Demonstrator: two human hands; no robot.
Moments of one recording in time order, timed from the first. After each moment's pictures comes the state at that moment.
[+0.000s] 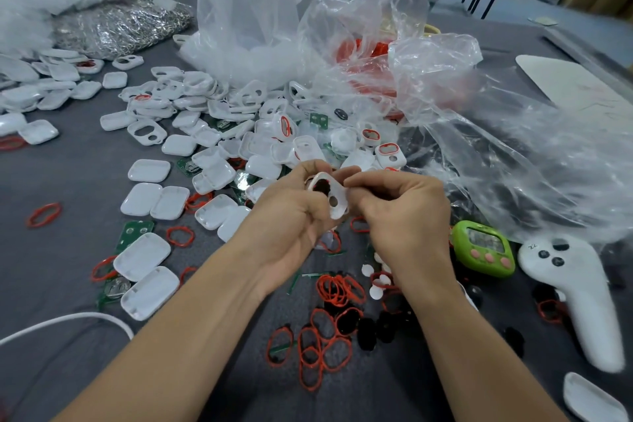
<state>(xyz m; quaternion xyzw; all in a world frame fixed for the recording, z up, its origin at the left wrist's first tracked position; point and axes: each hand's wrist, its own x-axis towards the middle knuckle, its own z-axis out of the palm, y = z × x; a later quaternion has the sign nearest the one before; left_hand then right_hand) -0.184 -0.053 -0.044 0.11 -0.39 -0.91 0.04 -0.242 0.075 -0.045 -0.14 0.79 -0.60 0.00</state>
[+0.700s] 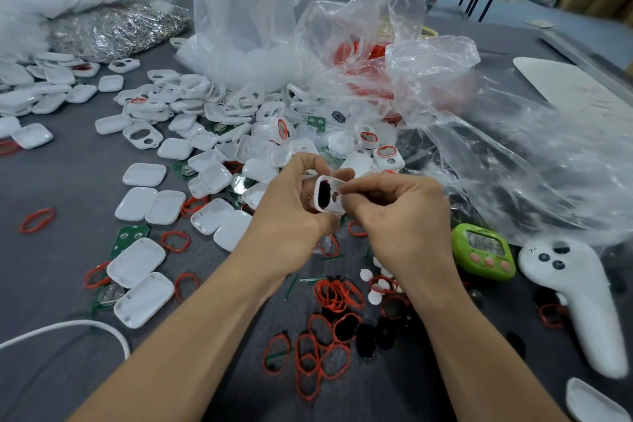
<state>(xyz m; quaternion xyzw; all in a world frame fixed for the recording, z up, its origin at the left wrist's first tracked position) -0.180 -0.056 -0.048 0.08 -0.65 -0.75 0.11 -0.242 0.080 -0.039 -0.19 0.81 -0.55 -0.01</state>
